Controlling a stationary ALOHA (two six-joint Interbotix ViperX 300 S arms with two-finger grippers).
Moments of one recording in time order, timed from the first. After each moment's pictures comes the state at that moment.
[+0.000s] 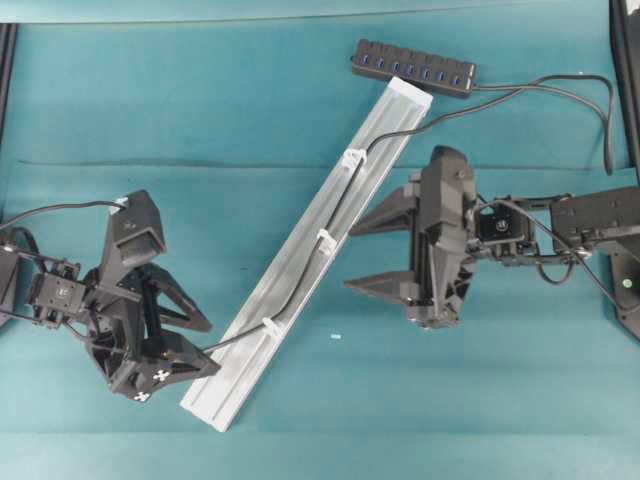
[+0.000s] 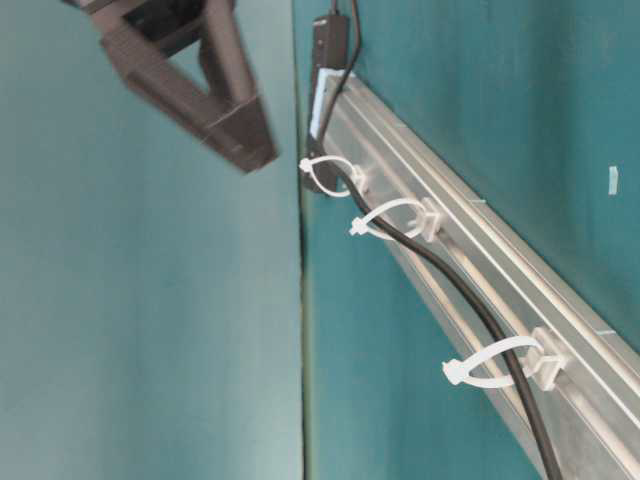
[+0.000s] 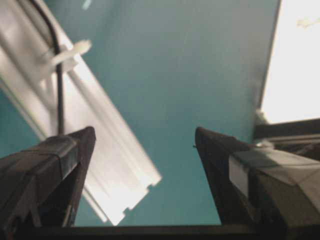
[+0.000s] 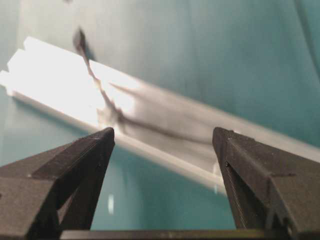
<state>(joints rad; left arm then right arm) -0.23 -0.35 0.92 0.02 0.01 -0.80 0.00 -0.17 0.81 0.05 -0.18 0.11</state>
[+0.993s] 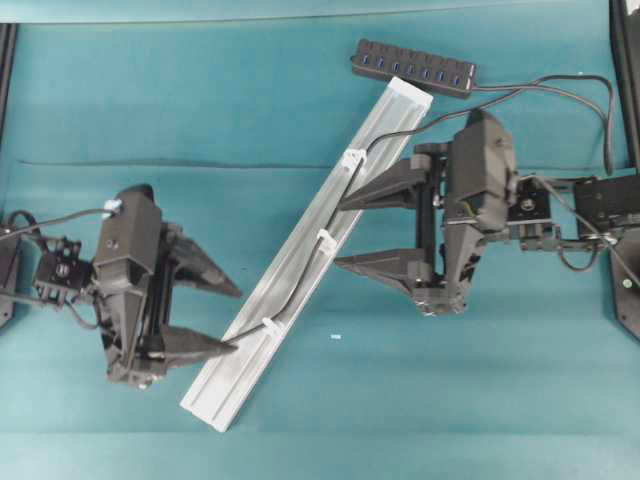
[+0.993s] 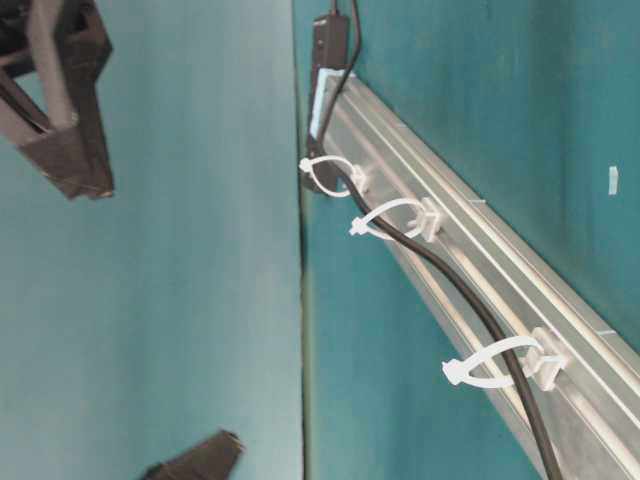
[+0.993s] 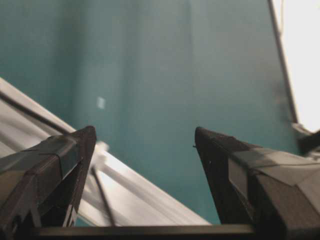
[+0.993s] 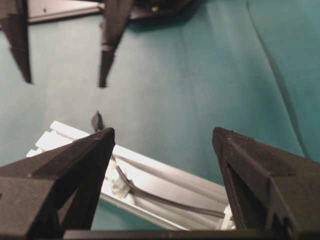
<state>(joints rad) -0.17 -0.38 0.88 0.02 -0.09 -0.30 -0.01 -0.28 0.78 0.05 -0.20 0.11</state>
